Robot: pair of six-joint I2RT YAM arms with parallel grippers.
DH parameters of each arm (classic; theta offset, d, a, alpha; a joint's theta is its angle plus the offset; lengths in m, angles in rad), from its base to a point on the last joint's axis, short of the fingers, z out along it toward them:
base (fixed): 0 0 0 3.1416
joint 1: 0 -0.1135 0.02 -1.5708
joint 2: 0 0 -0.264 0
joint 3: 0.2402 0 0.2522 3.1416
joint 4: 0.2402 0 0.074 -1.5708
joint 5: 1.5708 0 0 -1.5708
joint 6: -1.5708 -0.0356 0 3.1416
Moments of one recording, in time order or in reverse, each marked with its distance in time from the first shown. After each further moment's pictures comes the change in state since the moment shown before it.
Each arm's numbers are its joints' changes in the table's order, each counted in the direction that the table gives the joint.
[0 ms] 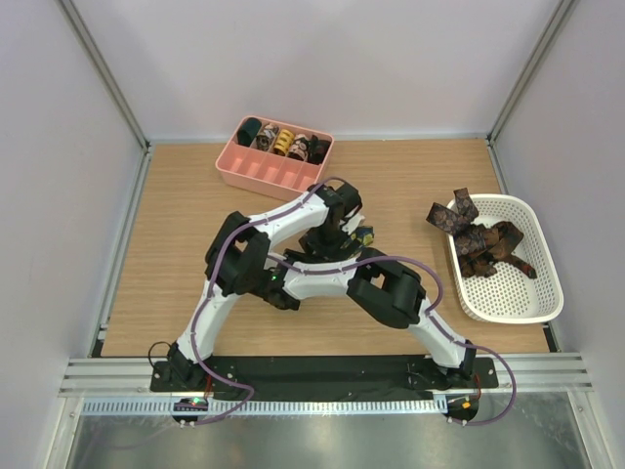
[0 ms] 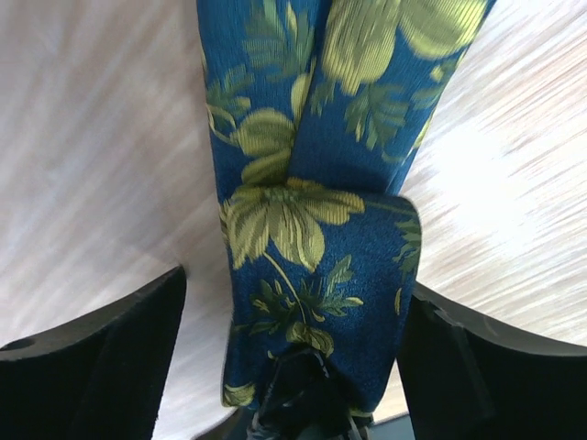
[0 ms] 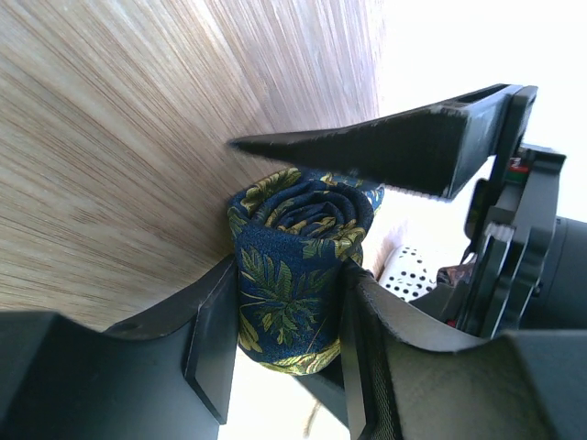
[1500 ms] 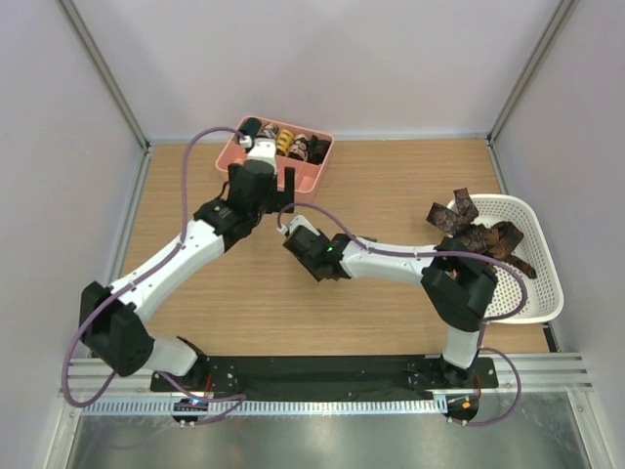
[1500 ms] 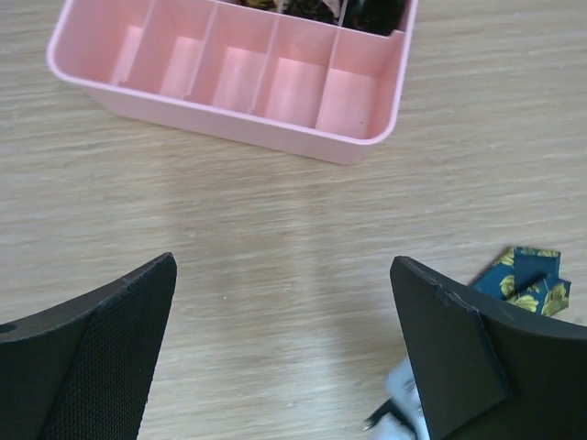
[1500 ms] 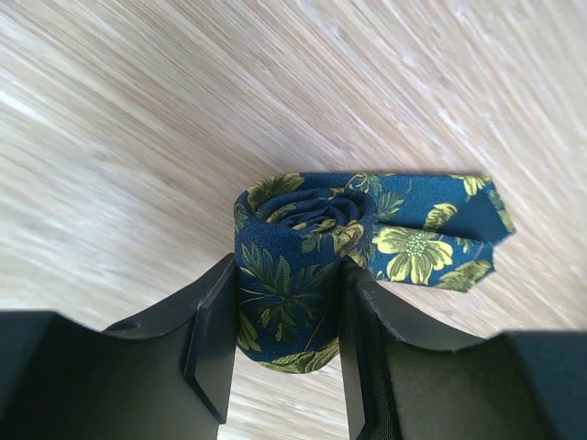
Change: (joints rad) left arm -0.161 0.856 -0.636 -0.716 -0.487 0.199; right arm 0.178 0.411 -0.318 -0.283 -0.535 -0.090
